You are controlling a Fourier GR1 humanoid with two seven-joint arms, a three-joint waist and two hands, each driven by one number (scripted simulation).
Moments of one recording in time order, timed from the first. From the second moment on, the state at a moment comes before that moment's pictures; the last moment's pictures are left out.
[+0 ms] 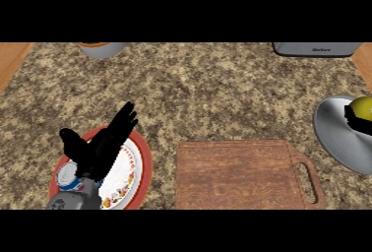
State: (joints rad) left arm -0.08 0.11 -0.15 -1.54 0.23 -0.03 0.22; right arm -0.36 -0.50 -0.39 -0.88 0.45 -0.48 -0.41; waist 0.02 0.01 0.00
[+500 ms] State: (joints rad) left arm -0.11 0.11 -0.14 -1.55 0.24 -0.05 0.24; right arm -0.55 -0.62 -0.39 -0.40 0.55 -0.47 -0.43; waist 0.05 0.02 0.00
